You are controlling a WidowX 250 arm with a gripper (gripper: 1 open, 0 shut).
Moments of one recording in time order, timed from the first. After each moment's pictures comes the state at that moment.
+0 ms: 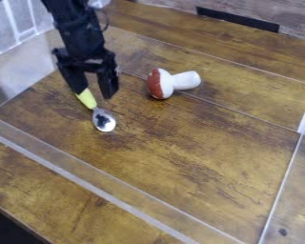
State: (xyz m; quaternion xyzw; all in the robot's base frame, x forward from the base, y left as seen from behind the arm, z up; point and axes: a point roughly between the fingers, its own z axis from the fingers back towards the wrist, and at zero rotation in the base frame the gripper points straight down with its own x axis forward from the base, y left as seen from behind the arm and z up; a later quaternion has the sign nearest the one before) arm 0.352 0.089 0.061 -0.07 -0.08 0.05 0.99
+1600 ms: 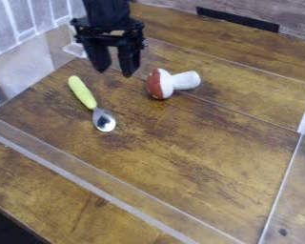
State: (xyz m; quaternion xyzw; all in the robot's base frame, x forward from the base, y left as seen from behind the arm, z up) arm 0.353 0.054 0.118 -0.05 -0.09 0.05 0.99
